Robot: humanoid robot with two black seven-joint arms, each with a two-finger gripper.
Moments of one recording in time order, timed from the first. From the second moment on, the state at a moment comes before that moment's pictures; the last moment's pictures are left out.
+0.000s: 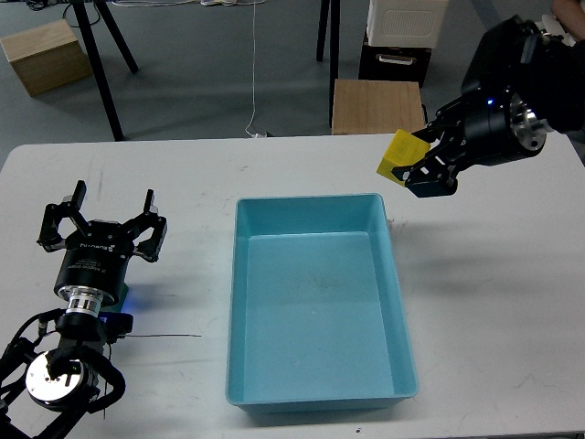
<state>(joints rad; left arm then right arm) -0.08 0.30 -0.96 -1.48 -0.36 -0.29 -0.49 1.45 -0.74 0.03 1.37 -1.98 0.49 0.49</state>
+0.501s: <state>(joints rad) -0.08 0.31 -0.99 -1.48 -0.36 -0.28 -0.49 1.52 -0.34 -0.21 1.31 -1.98 0.49 0.49</state>
